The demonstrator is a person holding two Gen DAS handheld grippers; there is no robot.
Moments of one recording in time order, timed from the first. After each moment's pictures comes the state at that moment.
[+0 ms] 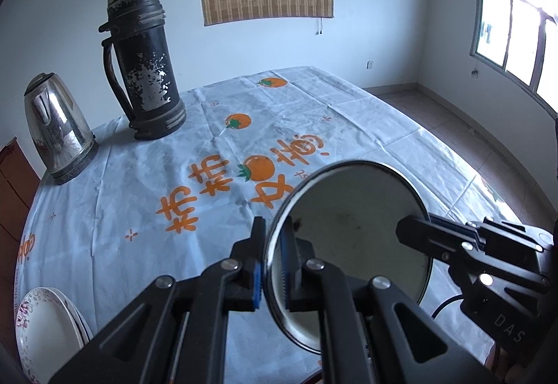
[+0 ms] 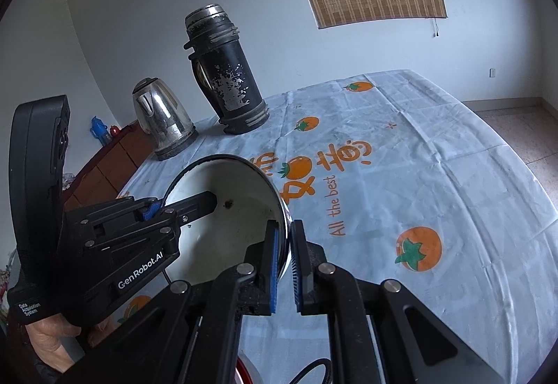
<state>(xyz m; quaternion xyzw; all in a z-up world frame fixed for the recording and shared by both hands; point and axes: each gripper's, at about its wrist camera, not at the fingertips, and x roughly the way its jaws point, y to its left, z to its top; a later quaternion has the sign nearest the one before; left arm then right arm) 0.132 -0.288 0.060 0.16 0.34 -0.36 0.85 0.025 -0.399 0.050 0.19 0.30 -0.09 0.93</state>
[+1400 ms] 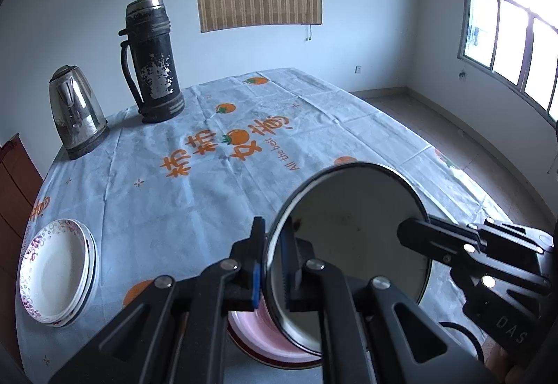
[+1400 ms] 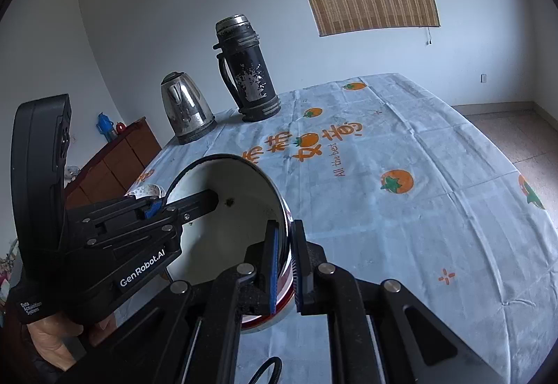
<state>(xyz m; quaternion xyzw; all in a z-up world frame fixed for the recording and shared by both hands) 0.022 -0.227 0.075 0.15 0.33 -0.37 0.85 -0.093 -0.330 0.068 0.18 0.29 -0.10 0.93</state>
